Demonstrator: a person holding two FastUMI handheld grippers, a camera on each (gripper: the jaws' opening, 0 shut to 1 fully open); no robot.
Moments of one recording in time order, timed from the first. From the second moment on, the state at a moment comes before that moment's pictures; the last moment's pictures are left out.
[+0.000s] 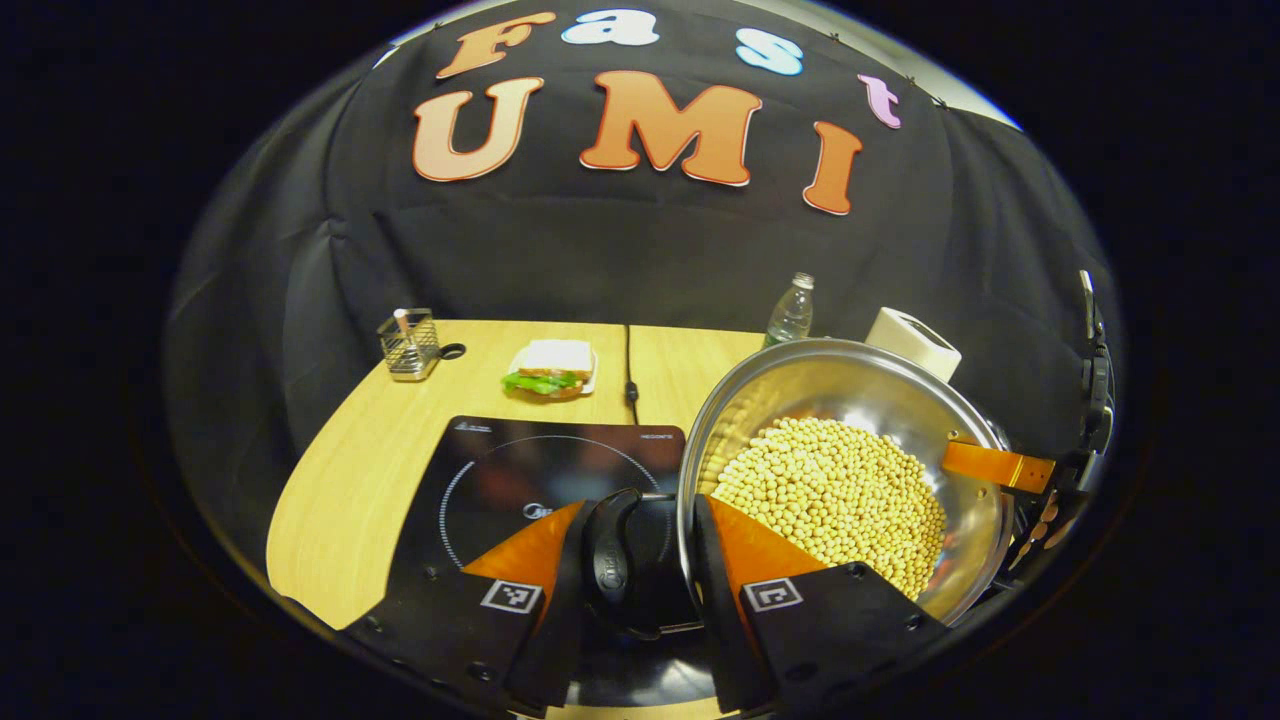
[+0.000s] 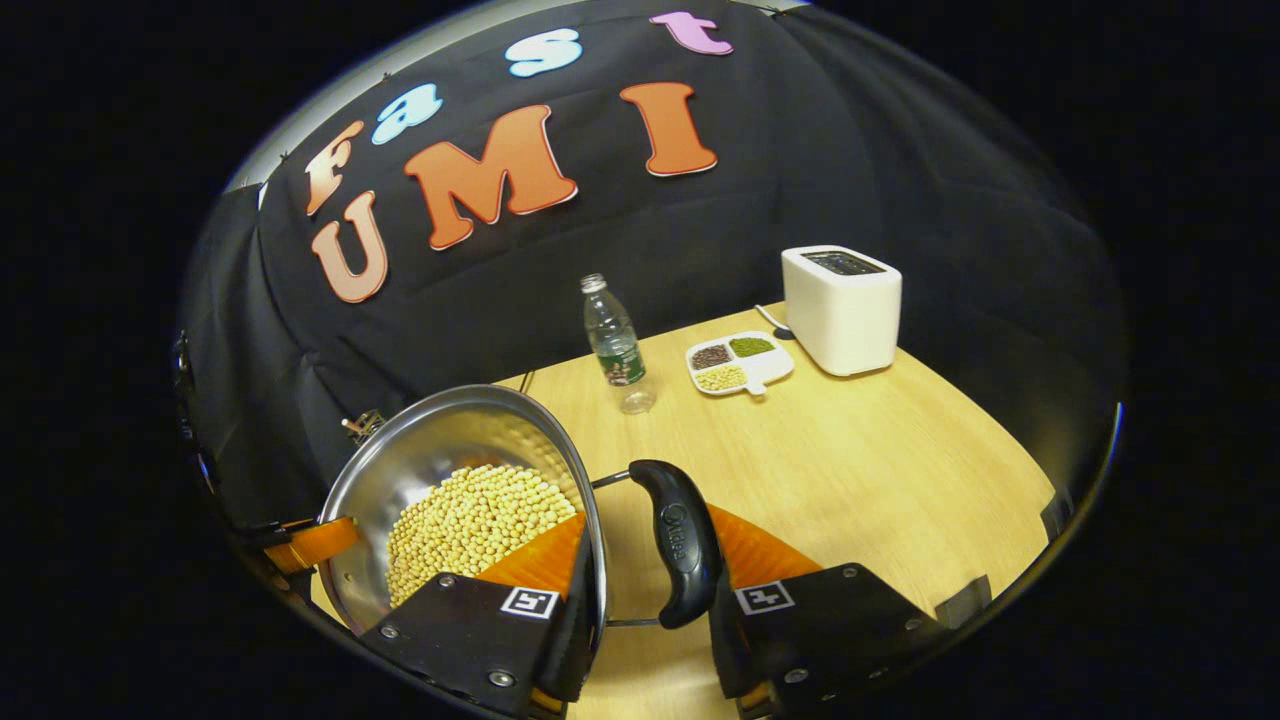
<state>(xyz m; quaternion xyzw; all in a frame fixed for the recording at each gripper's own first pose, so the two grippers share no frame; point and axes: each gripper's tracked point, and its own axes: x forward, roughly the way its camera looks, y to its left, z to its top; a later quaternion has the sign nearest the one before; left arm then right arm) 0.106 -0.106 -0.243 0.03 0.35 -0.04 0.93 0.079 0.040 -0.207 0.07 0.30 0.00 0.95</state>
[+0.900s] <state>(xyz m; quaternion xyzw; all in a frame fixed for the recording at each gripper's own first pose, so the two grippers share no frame) 0.104 0.065 -0.250 0.03 0.39 0.06 0.92 0.109 0.202 -0.271 0.07 0.37 0.10 0.92</state>
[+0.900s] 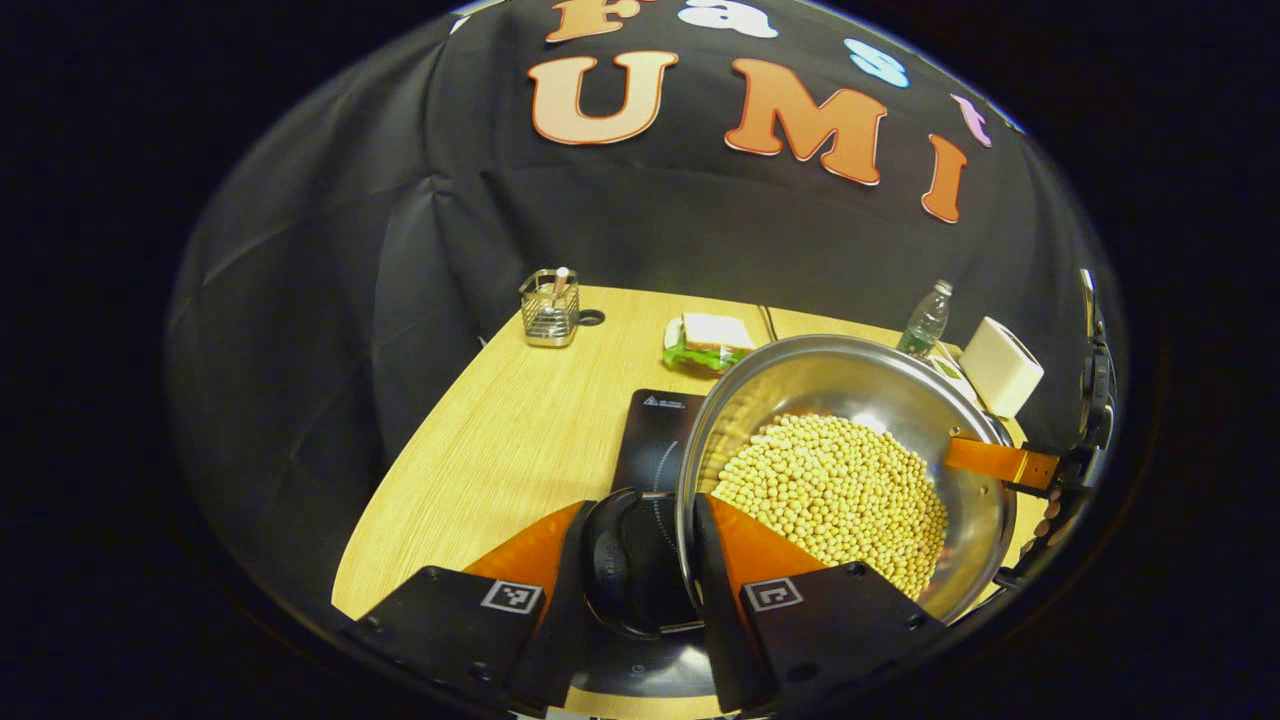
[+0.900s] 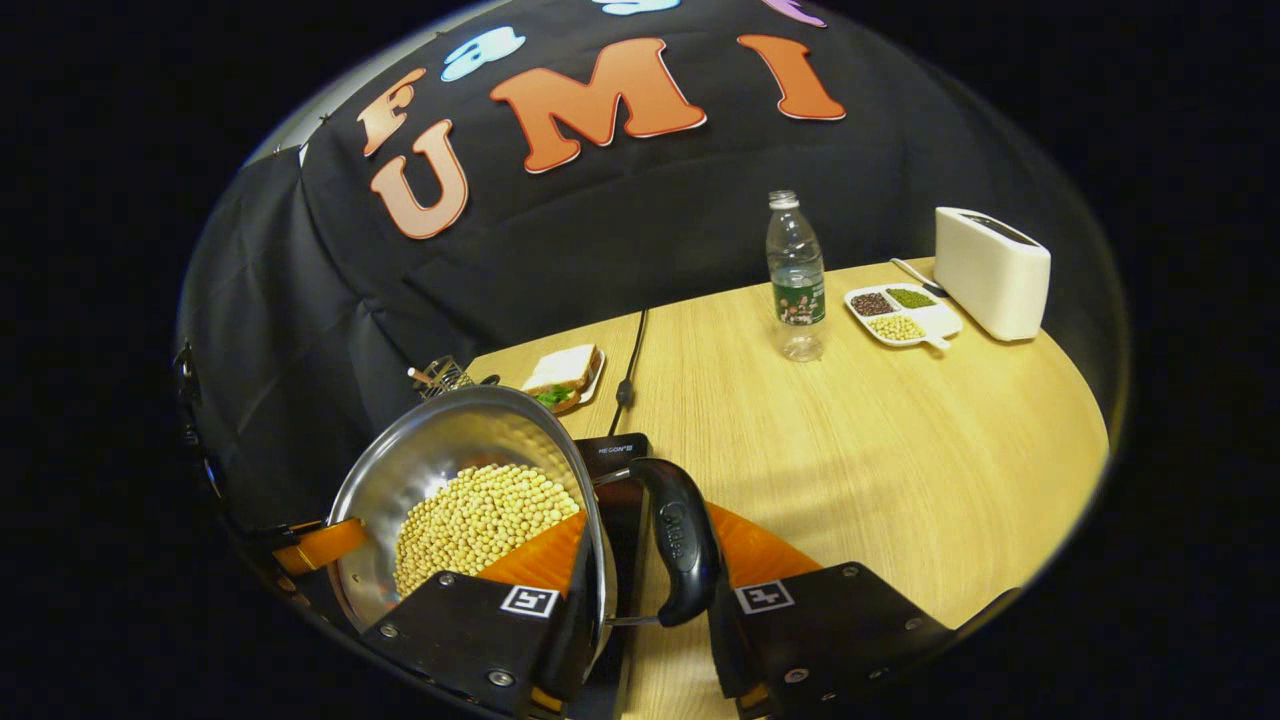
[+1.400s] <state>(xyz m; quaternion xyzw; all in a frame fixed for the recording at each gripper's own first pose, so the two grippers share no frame) 0.117 0.089 -0.274 0.01 0.41 0.06 0.91 0.113 0.215 -0.291 0.06 0.38 0.09 0.92</state>
